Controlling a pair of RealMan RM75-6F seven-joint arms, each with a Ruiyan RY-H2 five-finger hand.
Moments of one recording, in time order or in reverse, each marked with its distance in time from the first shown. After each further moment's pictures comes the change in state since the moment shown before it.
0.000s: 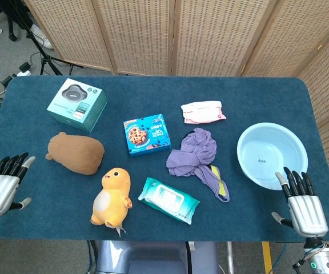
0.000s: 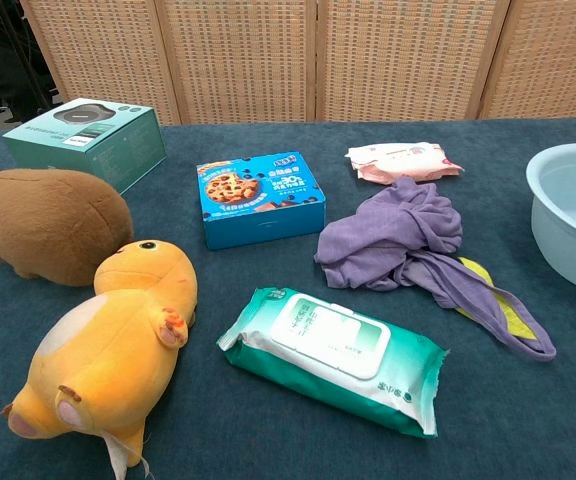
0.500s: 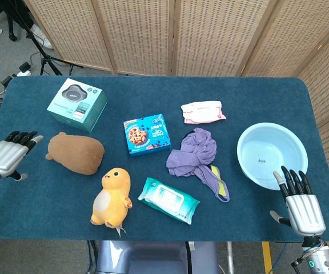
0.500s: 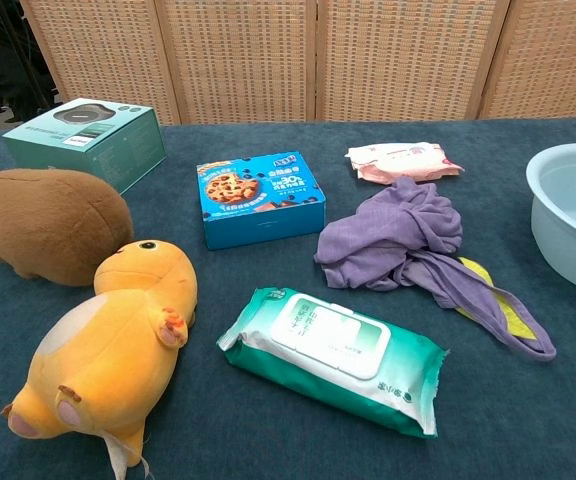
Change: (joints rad) left arm -0.339 0.108 -0.071 0.196 -0.173 -0.529 -0.053; right arm 0.010 -0.029 0.006 0.046 -0.011 0.004 0.020
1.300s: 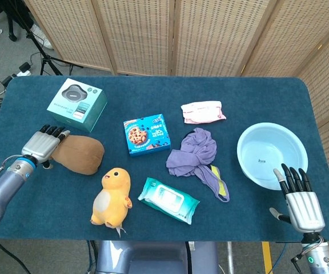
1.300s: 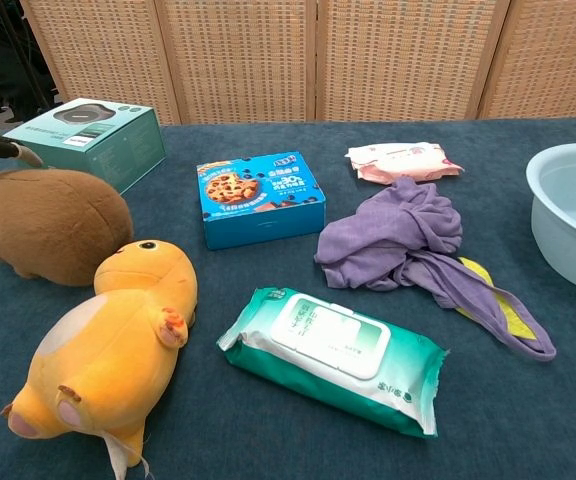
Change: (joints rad) left arm -0.212 -0.300 0.055 0.208 -0.268 -0.068 0.243; right arm 0.015 -0.022 0.010 0.046 0.012 -0.009 0.037
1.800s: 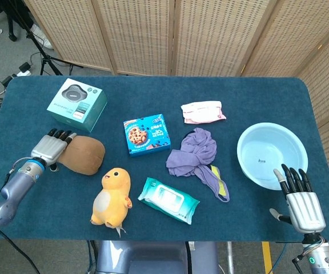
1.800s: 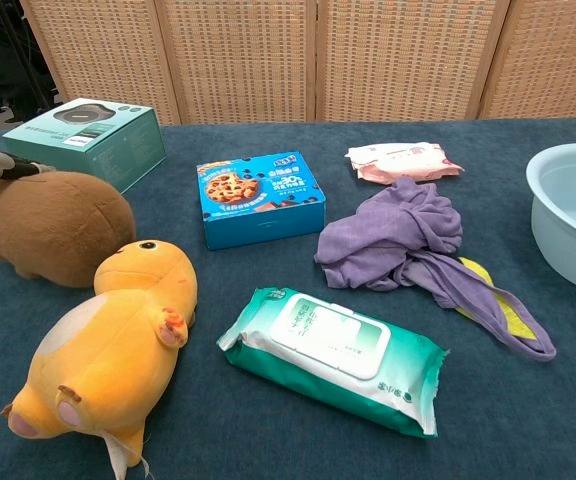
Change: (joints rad) left arm -0.030 -0.087 0.045 0.045 -0.057 0.038 0.044; right arm 0.001 0.014 -0.007 -0.012 0.000 -0.007 0.019
